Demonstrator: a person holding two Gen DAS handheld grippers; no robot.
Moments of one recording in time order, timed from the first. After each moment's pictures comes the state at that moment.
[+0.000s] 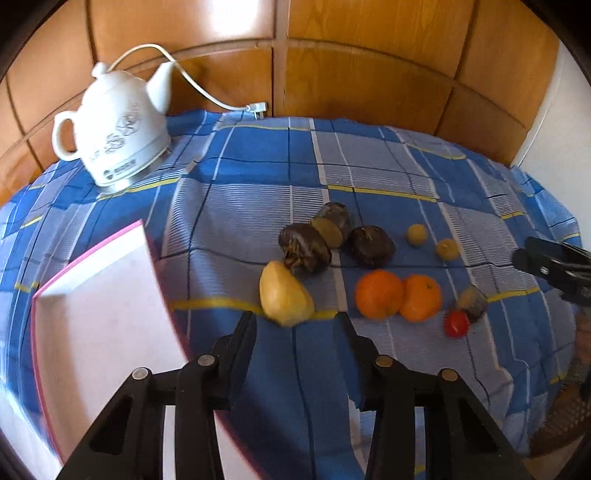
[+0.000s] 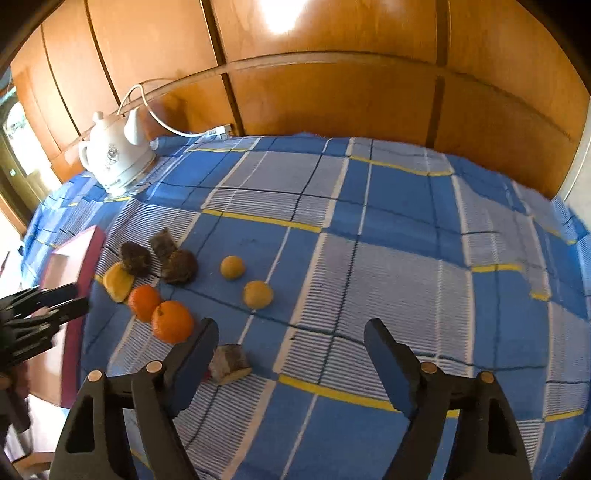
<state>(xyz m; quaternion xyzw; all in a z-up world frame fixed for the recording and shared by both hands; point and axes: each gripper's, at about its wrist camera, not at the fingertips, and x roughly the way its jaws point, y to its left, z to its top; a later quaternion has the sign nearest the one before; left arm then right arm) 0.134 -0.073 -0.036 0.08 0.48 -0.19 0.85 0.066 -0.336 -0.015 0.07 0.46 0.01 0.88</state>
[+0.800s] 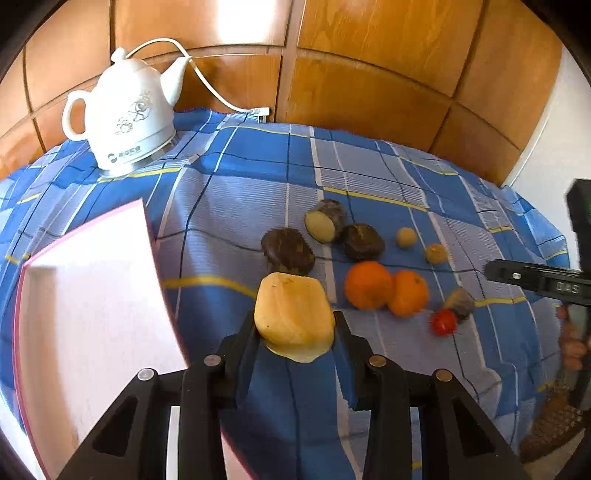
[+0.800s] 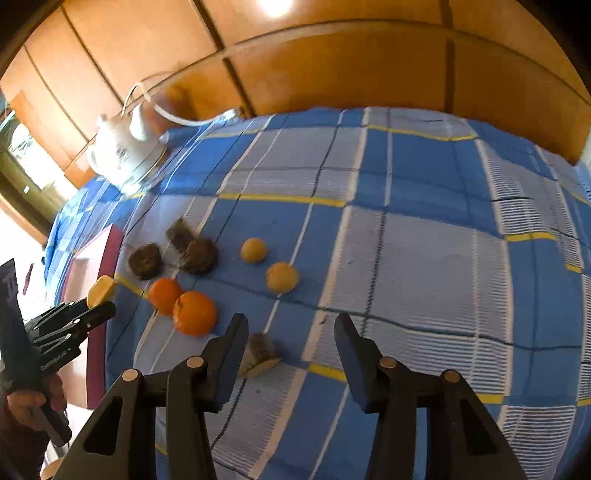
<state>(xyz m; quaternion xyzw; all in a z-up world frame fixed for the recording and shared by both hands) 0.098 -0.050 -0.040 0.03 0.46 -0.20 0.87 0.073 -0.329 -0.037 0.12 0.50 0.06 0.85</state>
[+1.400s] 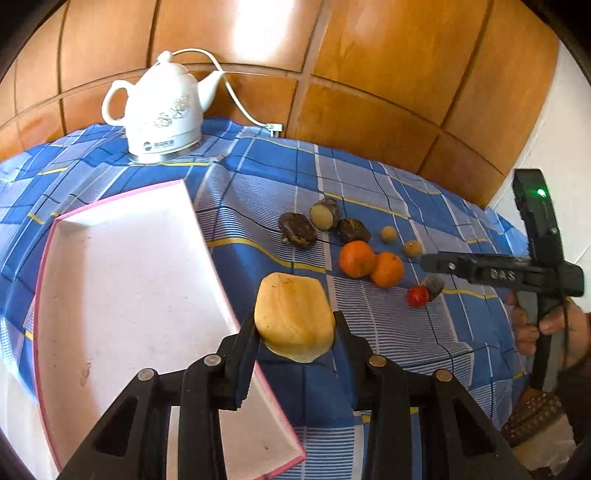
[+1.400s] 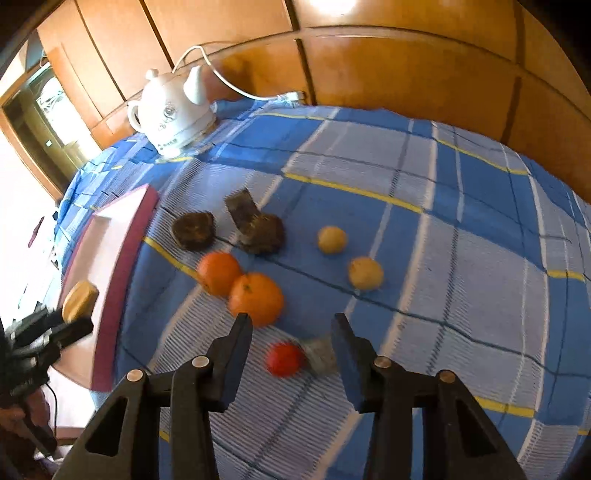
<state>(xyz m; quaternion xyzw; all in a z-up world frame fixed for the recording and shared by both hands) 0.044 -0.003 -0.024 -0.03 0.43 -0.20 0.88 0.088 -0.264 -0.034 0.07 0.48 0.11 0.87</state>
